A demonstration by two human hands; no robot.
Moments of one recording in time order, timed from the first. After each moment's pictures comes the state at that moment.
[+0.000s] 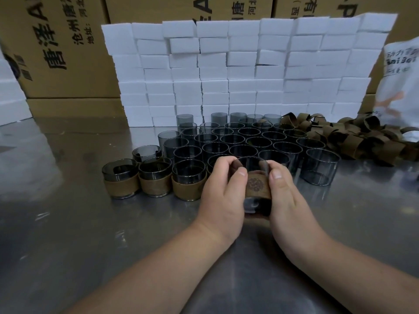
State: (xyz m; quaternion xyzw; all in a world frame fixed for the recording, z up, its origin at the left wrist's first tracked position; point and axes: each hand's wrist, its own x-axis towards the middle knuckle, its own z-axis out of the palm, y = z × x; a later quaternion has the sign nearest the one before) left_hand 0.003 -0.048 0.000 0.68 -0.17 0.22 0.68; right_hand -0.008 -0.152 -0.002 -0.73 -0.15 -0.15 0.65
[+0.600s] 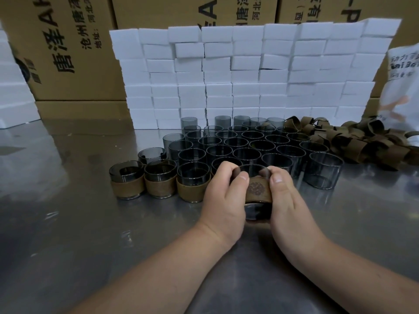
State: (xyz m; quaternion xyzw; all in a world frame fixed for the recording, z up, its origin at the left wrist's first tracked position) left_hand -0.002 -0.046 0.003 0.69 -0.16 0.24 0.66; right_hand -0.007 -0.149 -0.003 -0.74 -0.17 -0.16 0.63
